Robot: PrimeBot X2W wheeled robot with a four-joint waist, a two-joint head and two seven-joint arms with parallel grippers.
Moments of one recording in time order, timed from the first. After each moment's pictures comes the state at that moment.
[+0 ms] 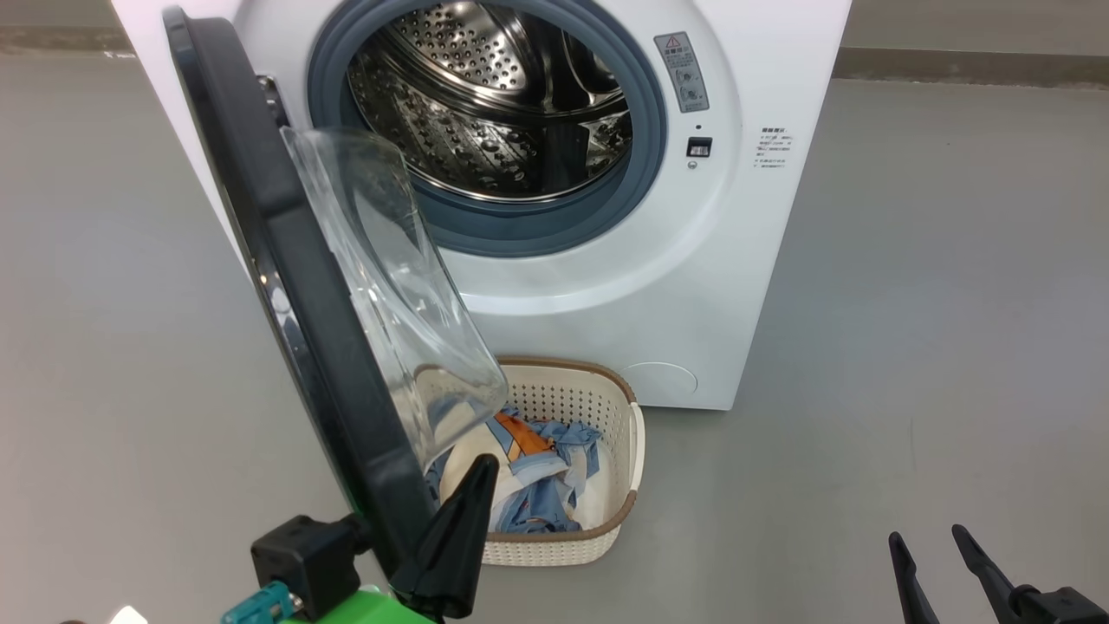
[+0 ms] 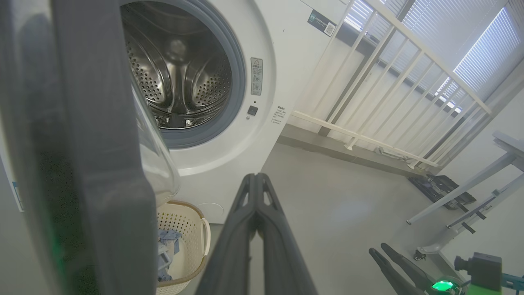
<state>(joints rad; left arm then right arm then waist) 0.07 0.05 -0.40 -0.42 -0.52 0.08 0.18 0.15 -0.13 -0.09 0.17 0.17 0.13 -0.25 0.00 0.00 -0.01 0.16</state>
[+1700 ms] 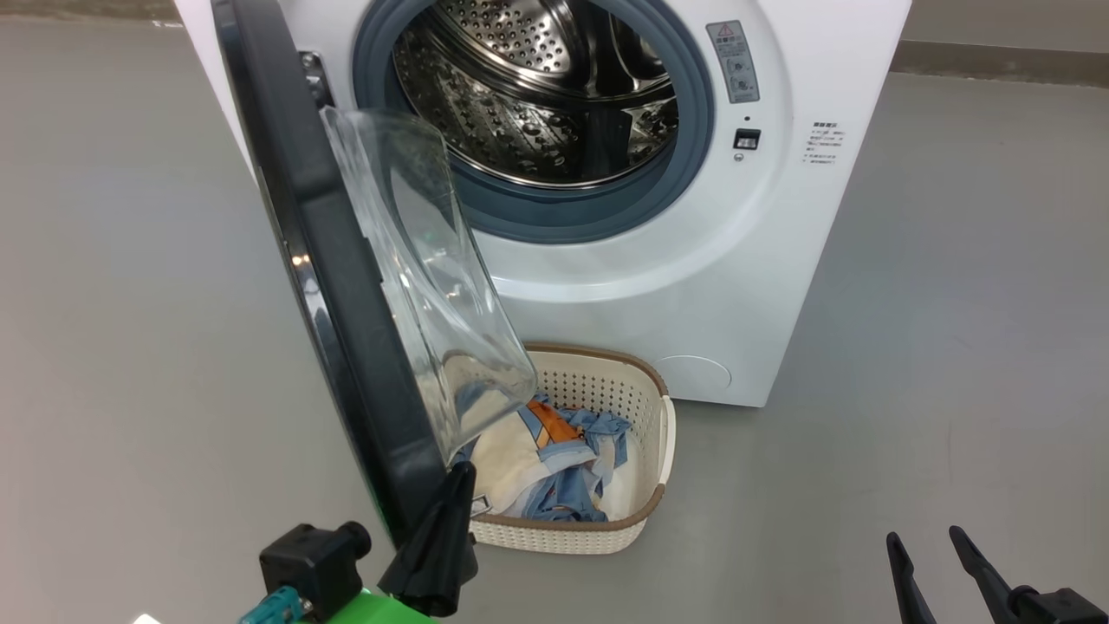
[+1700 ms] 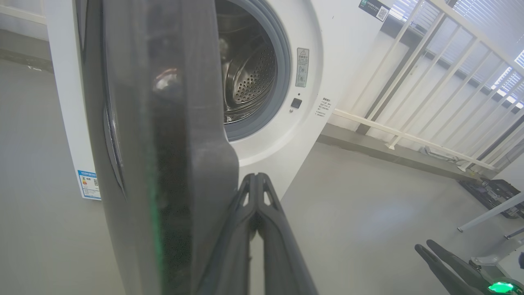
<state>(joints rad) 0.06 0.05 -0.38 -0.27 -0.45 0.18 0.09 0.14 -0.13 -0.09 0.17 0.18 0.13 -0.25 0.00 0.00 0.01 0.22</state>
